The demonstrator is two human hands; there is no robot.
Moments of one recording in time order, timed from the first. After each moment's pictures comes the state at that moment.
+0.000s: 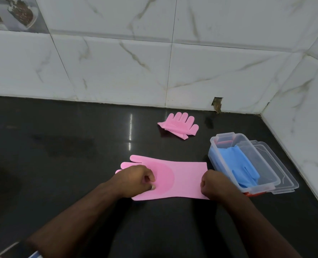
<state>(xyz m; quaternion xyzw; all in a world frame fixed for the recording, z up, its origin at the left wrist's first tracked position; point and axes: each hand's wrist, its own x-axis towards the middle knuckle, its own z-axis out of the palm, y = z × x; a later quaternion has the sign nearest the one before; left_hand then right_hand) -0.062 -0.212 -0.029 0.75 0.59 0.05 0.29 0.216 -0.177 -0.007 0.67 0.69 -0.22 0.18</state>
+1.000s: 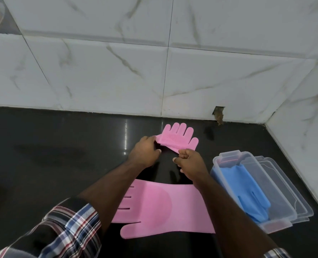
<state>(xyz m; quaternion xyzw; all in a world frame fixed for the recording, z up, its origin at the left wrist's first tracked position) -0.026 -0.050 -0.020 0.64 0.70 0.18 0.26 0.151 -0.067 -0.022 0.68 0.53 -0.43 -0.26</state>
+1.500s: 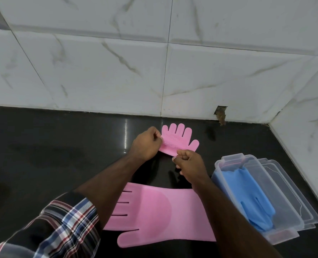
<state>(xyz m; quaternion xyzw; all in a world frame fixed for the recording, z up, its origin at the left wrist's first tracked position) -0.022 -0.025 -0.008 0.61 0.68 0.29 0.28 0.149 -0.059 -0.026 0.67 0.51 -0.44 -0.30</state>
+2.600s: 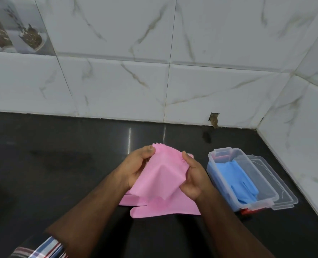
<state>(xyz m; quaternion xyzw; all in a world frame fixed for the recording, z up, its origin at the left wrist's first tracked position) -0.039 -0.172 0.044 0.21 0.44 0.47 0.74 0.151 -0.157 0.009 0.35 0.16 -0.82 -0.43</state>
